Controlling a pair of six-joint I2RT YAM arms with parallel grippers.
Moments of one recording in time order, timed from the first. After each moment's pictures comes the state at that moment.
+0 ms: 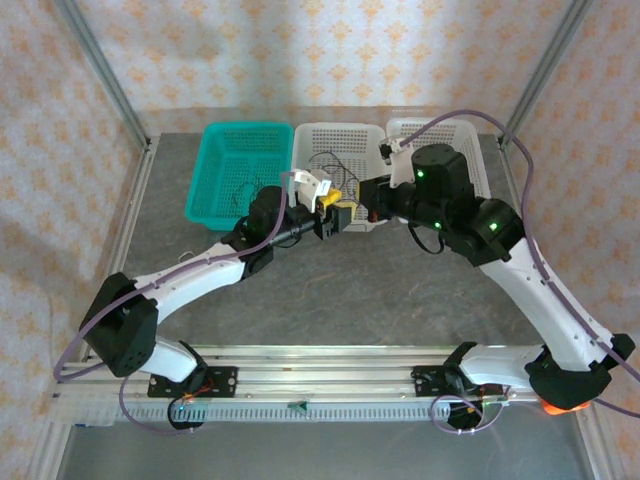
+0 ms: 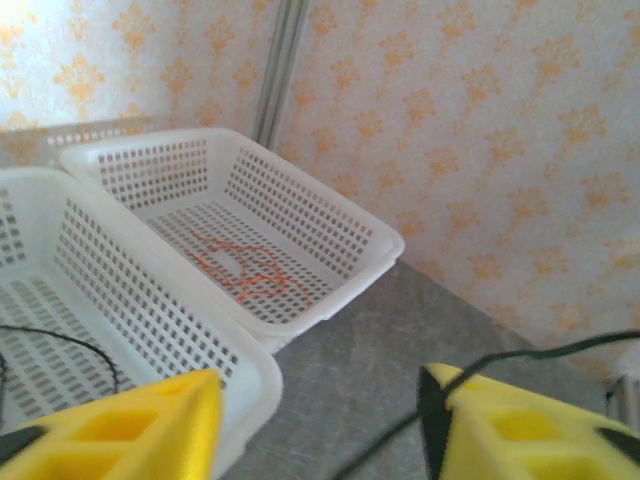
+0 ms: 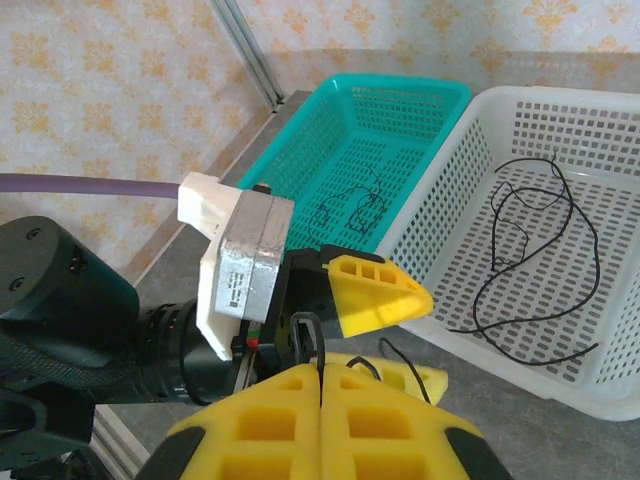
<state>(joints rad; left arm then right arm) -0.64 1.45 0.95 0.38 0.28 -0.26 0.70 1.19 1.57 -0.82 -0.07 0.35</state>
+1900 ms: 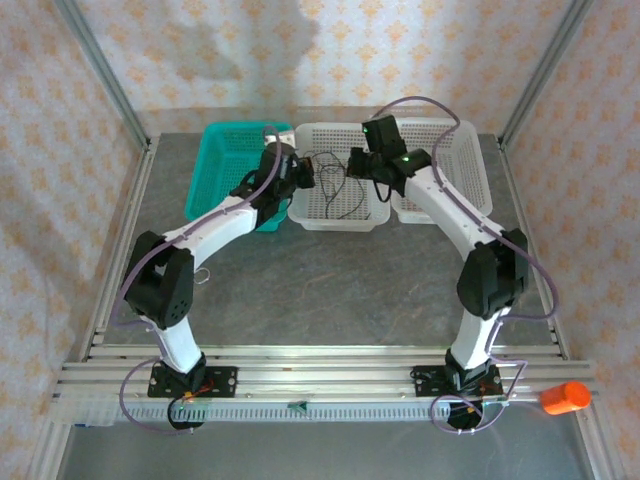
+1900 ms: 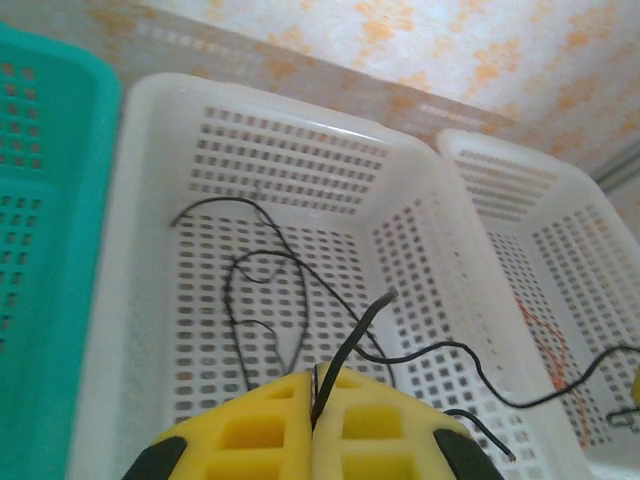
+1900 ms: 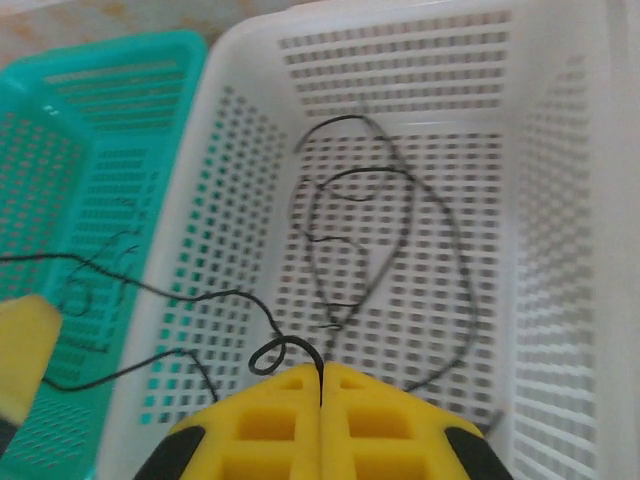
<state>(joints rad) -0.42 1.76 1.33 0.00 -0.09 -0.54 0.47 1.83 1.71 -0.59 -0.02 0.44</state>
